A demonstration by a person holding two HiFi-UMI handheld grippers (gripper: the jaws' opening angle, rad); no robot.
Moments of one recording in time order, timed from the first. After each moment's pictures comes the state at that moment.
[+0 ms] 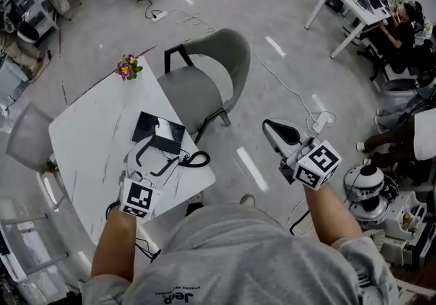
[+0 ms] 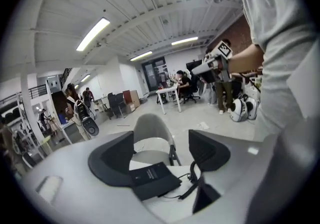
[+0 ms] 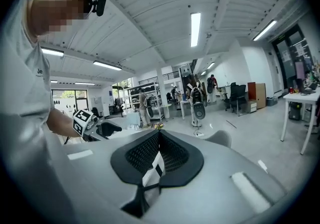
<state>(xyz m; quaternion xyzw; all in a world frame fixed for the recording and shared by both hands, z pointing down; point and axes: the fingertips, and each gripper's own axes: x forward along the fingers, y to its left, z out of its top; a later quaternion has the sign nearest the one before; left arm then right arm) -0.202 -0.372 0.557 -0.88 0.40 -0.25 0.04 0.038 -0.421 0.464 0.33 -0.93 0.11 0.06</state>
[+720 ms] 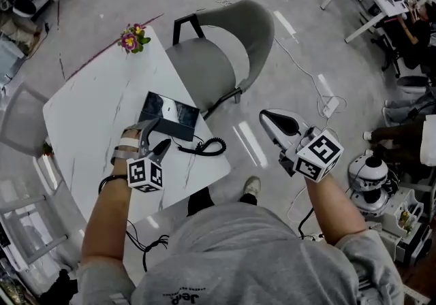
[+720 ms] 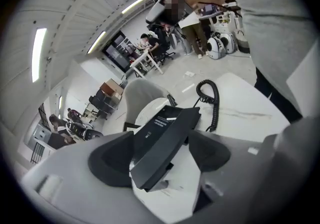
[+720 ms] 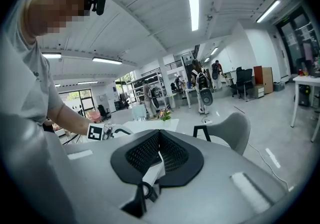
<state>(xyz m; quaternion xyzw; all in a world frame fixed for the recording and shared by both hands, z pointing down) -0.279 -0.399 0.716 -0.79 0.28 -0.51 0.19 -0.038 -0.445 0.541 0.29 -0.94 0.16 0.10</state>
